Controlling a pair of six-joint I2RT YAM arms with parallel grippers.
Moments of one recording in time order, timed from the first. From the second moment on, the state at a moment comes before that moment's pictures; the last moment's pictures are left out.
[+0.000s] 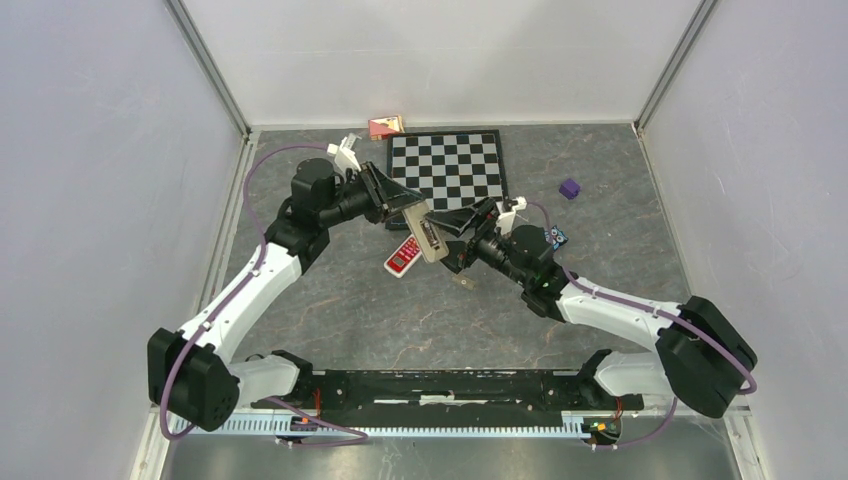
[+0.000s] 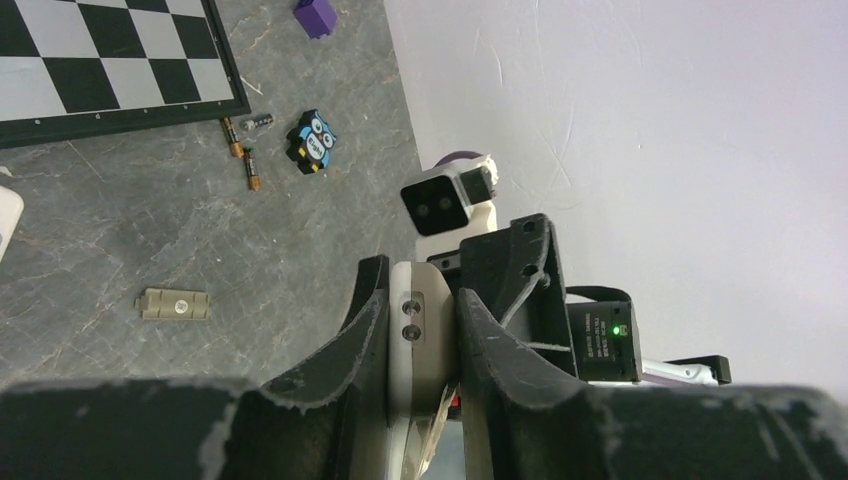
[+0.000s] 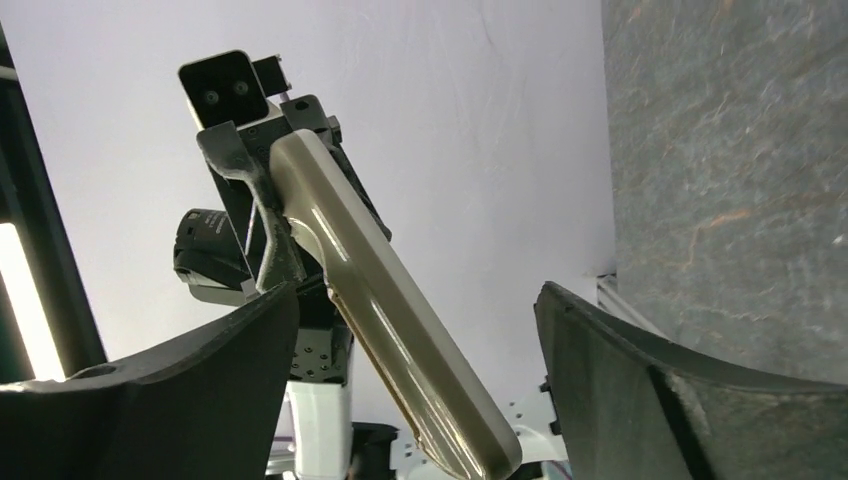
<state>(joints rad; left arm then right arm) -0.41 1.20 0.98 0.00 0.55 -1.02 0.78 1.27 0.58 0.67 -0.11 1.70</state>
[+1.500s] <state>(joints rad) -0.24 1.19 0.91 0.06 0.75 -0.80 0.47 1.67 0.97 -0.35 0.26 0.27</state>
